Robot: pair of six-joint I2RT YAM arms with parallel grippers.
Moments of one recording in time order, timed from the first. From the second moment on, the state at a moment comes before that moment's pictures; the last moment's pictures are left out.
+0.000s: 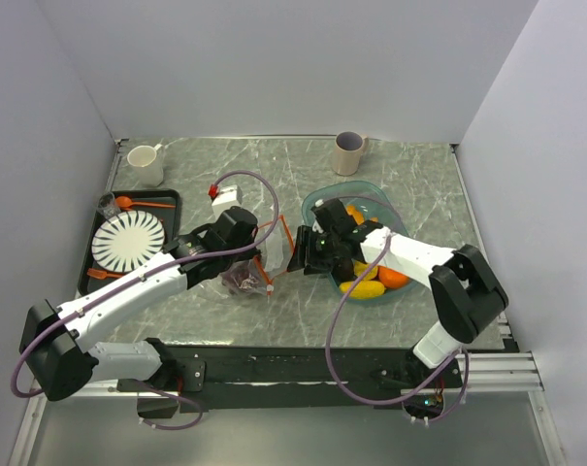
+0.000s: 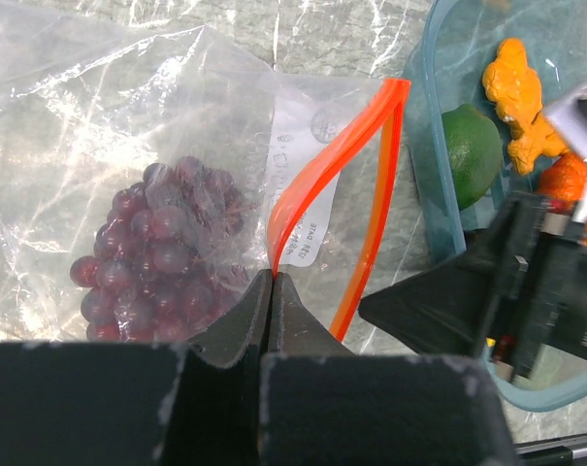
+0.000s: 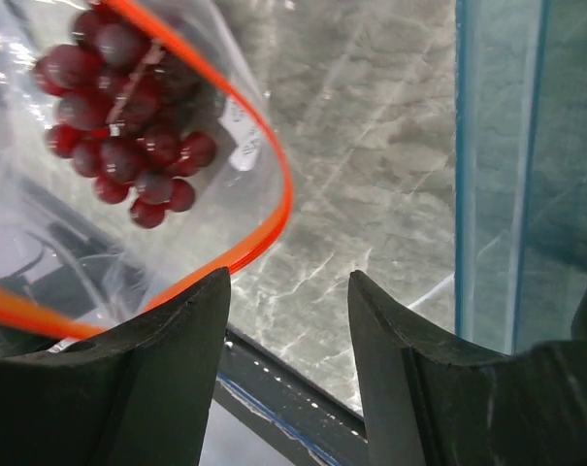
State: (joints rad) left arm -0.81 1.22 1.00 -0.52 -0.44 -0.83; right arm 0.65 1.58 0.98 -0.34 -0.32 0.73
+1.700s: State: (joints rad) left arm -0.76 0.95 1.02 -0.65 -0.56 -0.84; right arm 0.69 1.58 1.41 -0.43 -0.33 0.62
